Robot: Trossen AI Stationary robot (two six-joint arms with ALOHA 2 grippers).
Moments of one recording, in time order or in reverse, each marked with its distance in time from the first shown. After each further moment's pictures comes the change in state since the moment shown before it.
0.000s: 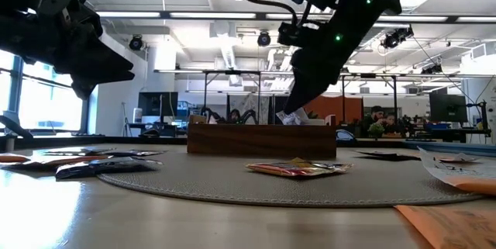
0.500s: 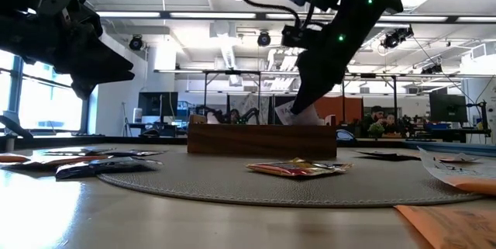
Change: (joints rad) left arm 0.000 0.000 0.000 0.000 0.000 0.000; right arm -0.012 -0.028 0.000 -0.046 -0.021 0.004
